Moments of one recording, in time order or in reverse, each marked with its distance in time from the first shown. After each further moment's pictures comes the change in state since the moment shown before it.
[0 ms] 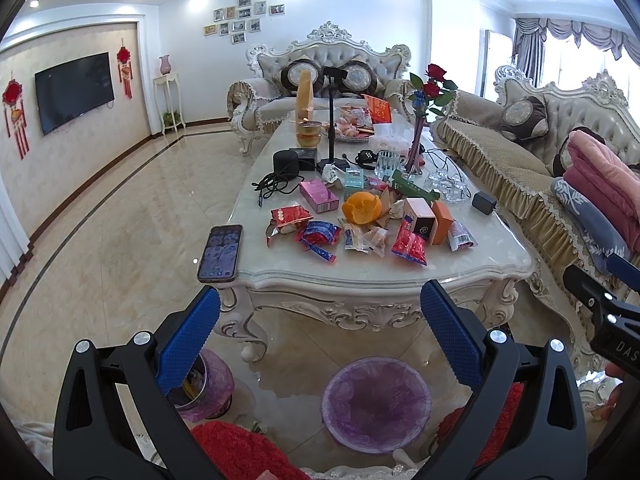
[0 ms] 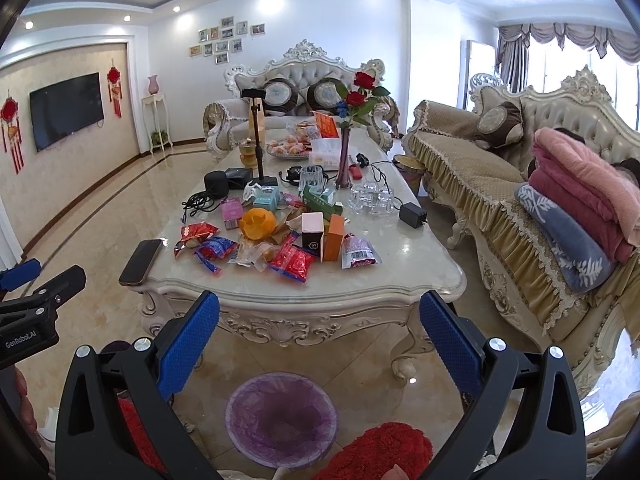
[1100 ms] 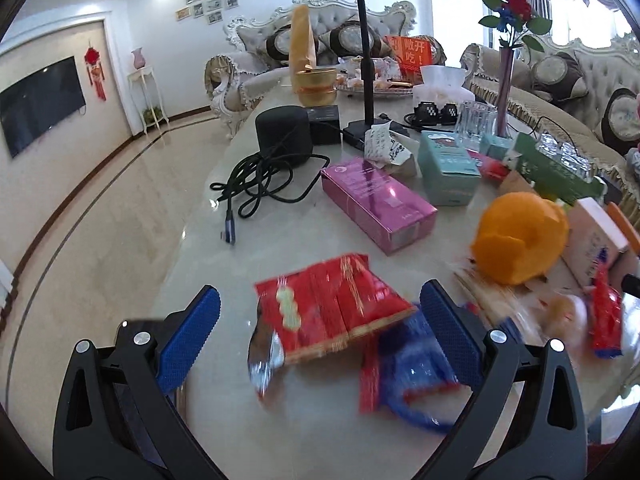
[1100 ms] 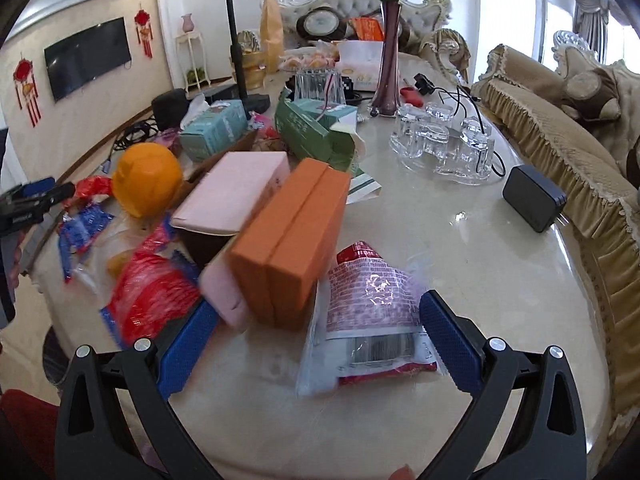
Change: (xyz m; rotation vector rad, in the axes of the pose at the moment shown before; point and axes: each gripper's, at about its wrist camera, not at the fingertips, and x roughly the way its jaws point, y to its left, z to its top) left arm 0.387 0.060 0.067 0.105 0.067 0.022; right arm 0.359 -0.070 0.014 -0.135 0.213 0.183
